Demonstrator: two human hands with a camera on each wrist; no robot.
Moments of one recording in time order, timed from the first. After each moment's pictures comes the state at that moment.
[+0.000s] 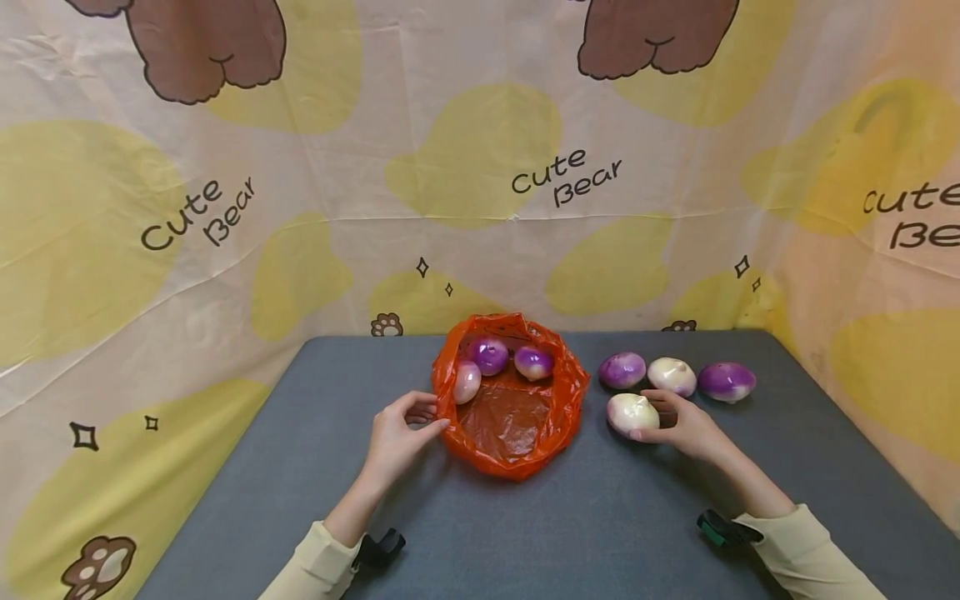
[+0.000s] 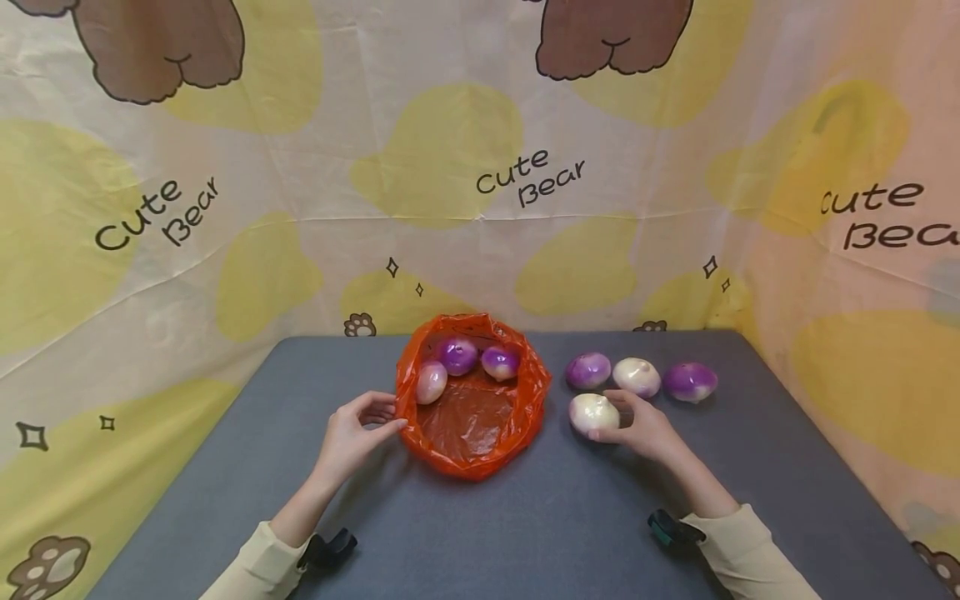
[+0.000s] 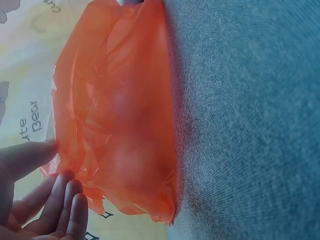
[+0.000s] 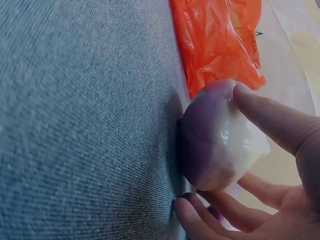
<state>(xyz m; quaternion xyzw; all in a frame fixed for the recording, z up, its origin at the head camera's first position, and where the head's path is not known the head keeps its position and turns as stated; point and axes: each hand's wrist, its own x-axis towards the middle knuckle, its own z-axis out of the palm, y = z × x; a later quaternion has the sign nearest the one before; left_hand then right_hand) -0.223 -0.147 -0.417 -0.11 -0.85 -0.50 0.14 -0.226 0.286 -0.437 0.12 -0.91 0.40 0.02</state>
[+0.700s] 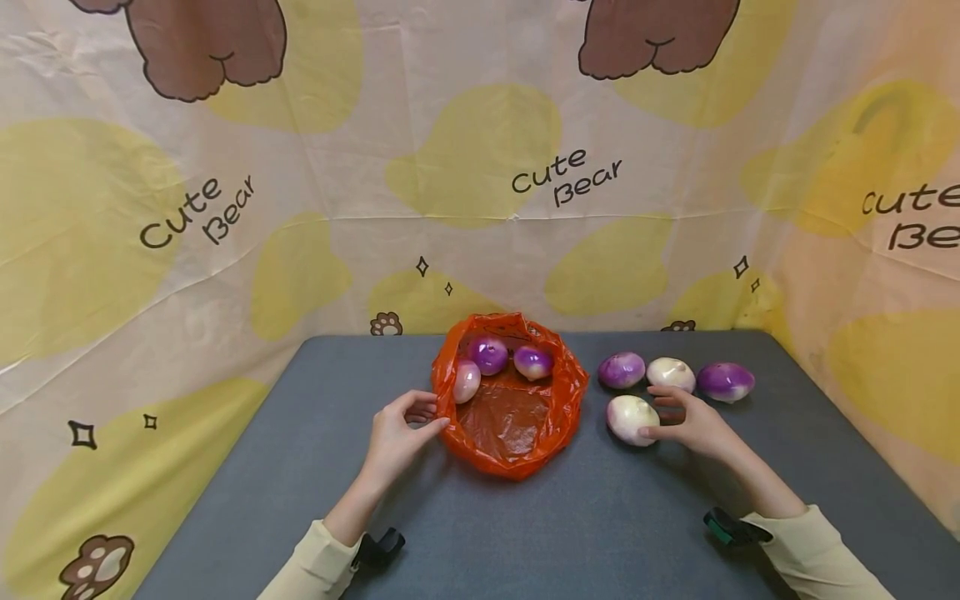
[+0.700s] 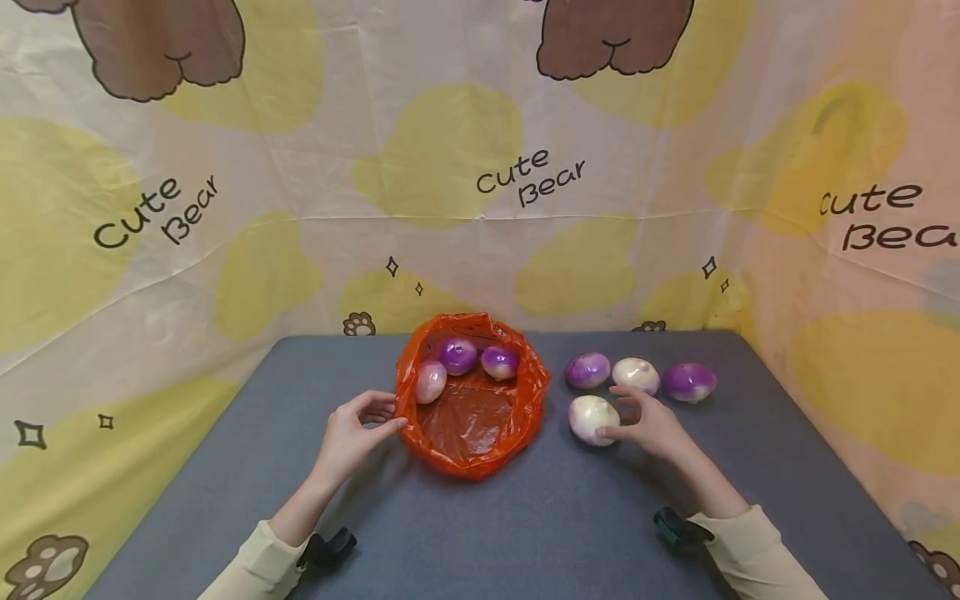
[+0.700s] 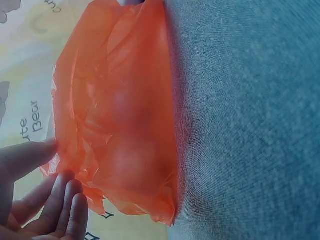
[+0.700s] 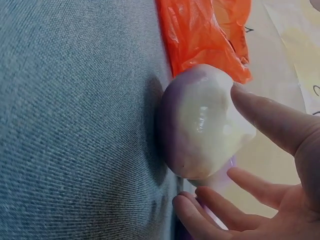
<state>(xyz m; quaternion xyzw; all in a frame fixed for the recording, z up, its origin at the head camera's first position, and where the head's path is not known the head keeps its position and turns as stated) -0.224 -0.148 -0.419 -0.12 -0.84 -0.52 0.14 -0.221 0.291 -0.426 0.12 -0.90 0.41 0.00</state>
